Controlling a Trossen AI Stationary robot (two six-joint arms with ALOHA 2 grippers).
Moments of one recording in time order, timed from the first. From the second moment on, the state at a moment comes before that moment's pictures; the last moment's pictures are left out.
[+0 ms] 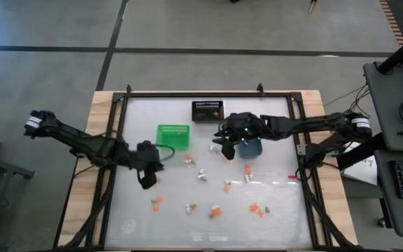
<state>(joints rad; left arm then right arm) -0.35 1.01 0.67 -0.54 -0.23 -0.59 -0.11 1.43 0.98 -0.12 -0.02 0.24</state>
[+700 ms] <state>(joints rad) -0.46 1.29 0.67 -0.60 -0.23 -0.59 -0.11 1.42 0.93 -0.10 -0.02 0.27</state>
